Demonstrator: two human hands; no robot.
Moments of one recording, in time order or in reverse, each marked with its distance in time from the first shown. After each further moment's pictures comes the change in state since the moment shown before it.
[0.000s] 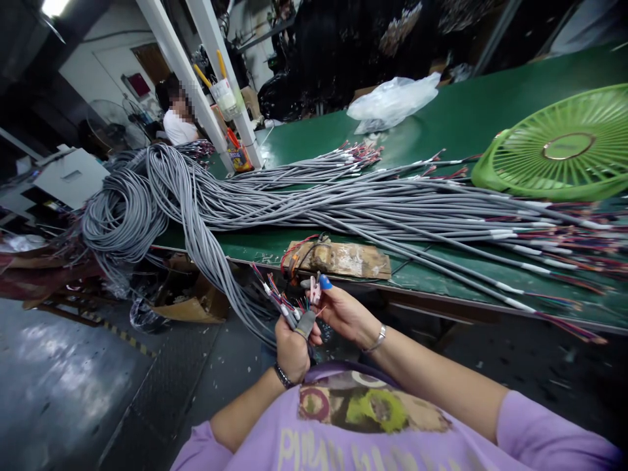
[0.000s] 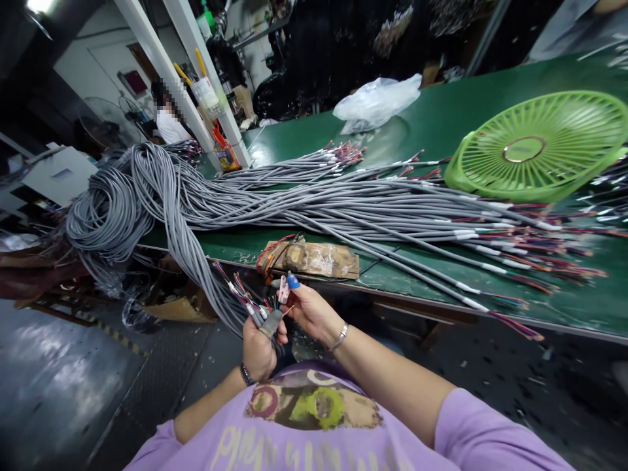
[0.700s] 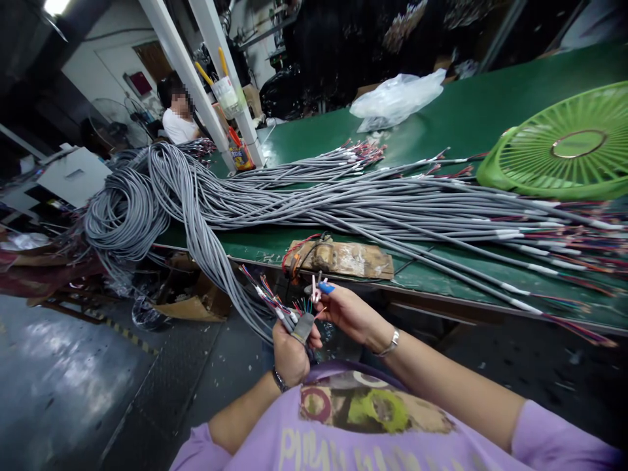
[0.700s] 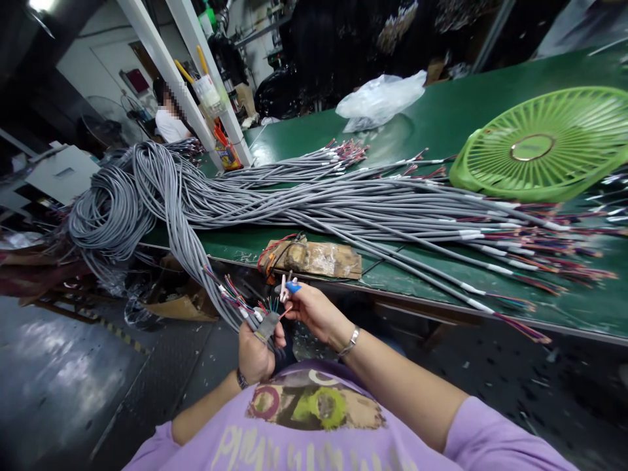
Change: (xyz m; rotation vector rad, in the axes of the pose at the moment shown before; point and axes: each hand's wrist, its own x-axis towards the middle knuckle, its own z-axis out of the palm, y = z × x) left_hand -0.005 0.003 -0.006 -0.060 -0.023 0.030; right_hand -0.014 -0.010 -0.002 -0.195 -0.051 0.003
